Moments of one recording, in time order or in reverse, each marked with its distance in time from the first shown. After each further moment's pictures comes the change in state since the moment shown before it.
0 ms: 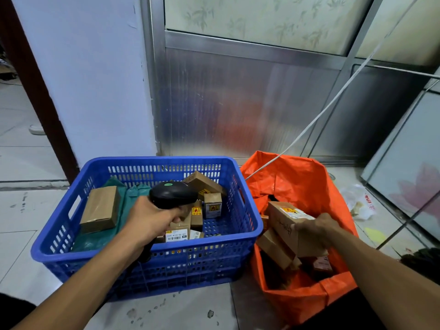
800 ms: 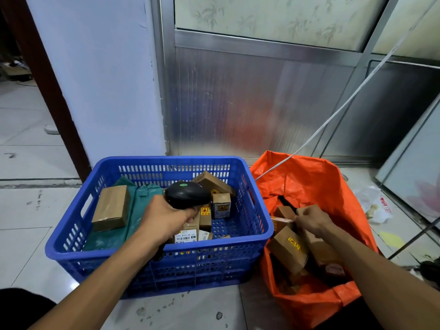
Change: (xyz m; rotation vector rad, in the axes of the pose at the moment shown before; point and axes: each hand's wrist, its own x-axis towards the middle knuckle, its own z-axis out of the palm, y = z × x) left_hand 0.012 0.000 0.006 0.049 0.007 0.011; right_hand -0.020 -0.039 0.020 -0.131 0.005 -0.335
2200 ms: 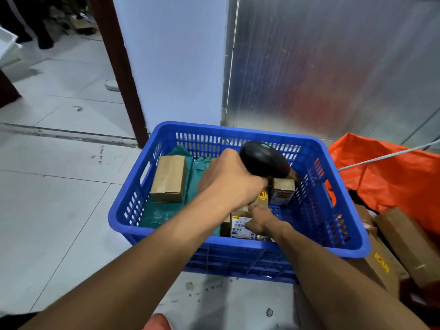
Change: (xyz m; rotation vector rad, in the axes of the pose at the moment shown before) left_hand 0.055 0.018 -0.040 0.253 0.029 0.008; right_hand 0.012 -0.193 0.261 -0.423 -0.516 -0.440
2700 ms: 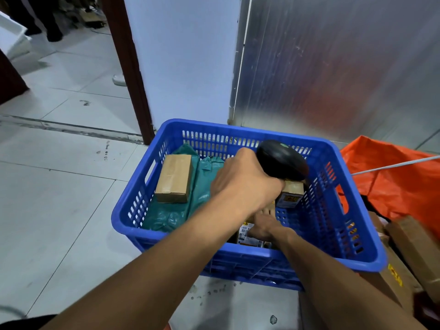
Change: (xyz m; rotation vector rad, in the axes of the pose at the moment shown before) left_hand 0.010 0.004 0.002 0.013 -0.002 -0.012; right_hand 0.024 0.001 0.017 -0.038 -0.022 0.036
